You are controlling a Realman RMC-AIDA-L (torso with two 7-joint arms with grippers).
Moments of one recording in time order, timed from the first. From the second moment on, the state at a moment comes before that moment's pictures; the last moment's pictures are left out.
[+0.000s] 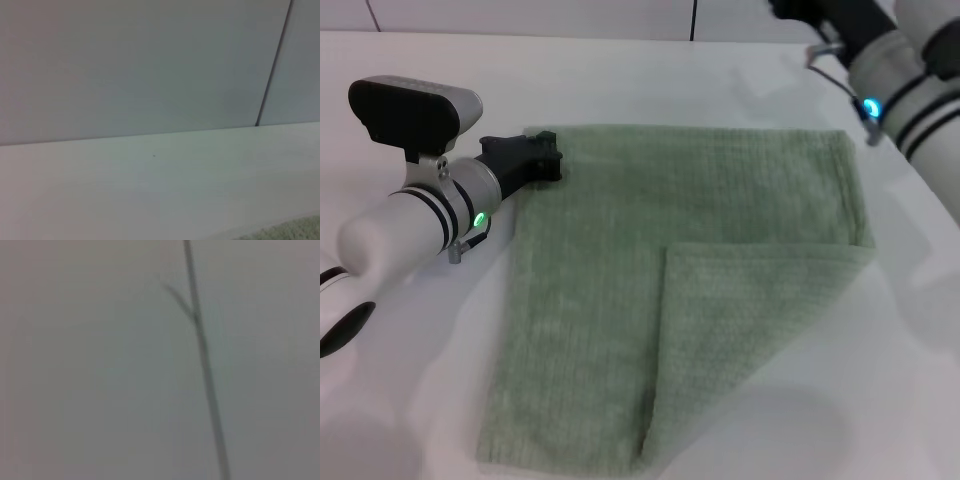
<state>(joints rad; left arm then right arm) -0.70 -2.08 -1.06 -0.22 2.88 0.45 -0.56 0.75 2.06 -2.26 -0.35 0.79 -0.84 0.22</state>
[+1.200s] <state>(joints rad) -0.69 -2.08 -1.06 -0.23 2.88 0.45 -0.56 0.90 1.92 -1.84 -0.43 -0.82 -0.84 1.61</state>
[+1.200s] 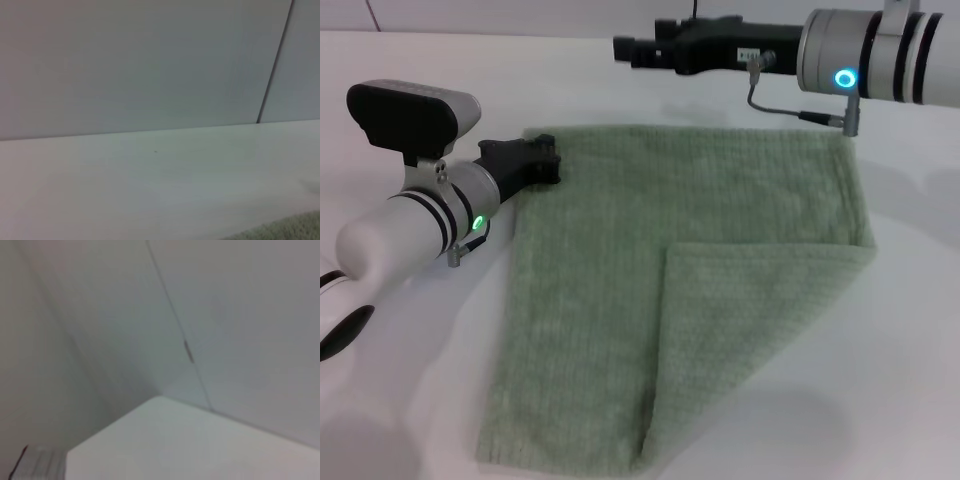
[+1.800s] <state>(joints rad) -0.69 -2.08 -1.06 -0.23 2.88 0.45 -0.56 0.95 1.89 -1.59 -0.45 -1.34 -1.08 1.92</state>
